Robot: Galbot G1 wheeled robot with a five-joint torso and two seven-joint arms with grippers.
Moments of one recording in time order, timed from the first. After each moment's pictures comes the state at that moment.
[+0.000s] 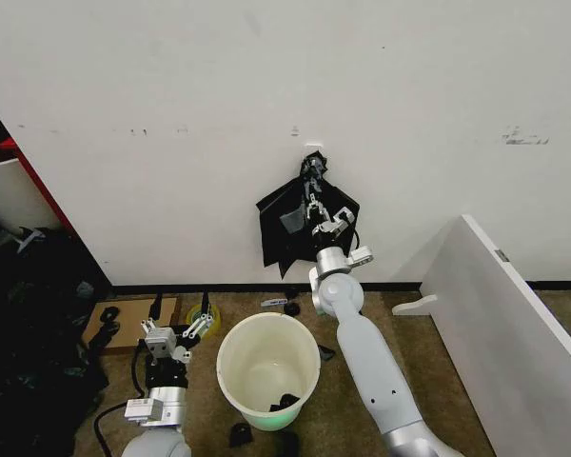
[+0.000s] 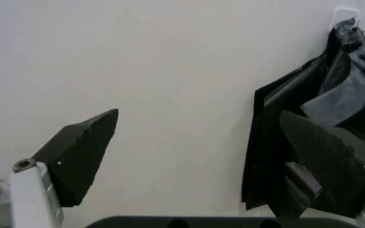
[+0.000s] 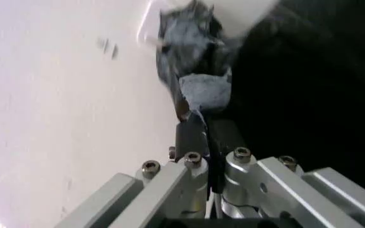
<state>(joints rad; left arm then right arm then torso) 1.59 -1.31 -0.42 -1.97 -0.21 -0.46 -0.20 -0.81 1.61 0.24 1.42 1.07 0.20 -0.18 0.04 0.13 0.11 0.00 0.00</state>
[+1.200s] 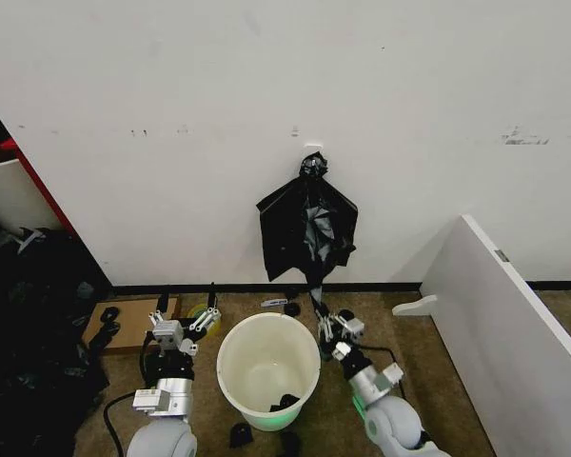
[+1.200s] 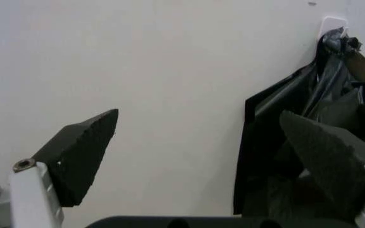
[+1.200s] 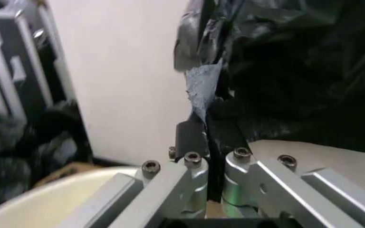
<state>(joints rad) 1.52 -1.30 -0.39 -1.95 -0.21 -0.45 -0.19 -1.34 1.30 0.25 1.58 0.37 0.46 -0.41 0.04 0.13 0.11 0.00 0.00</state>
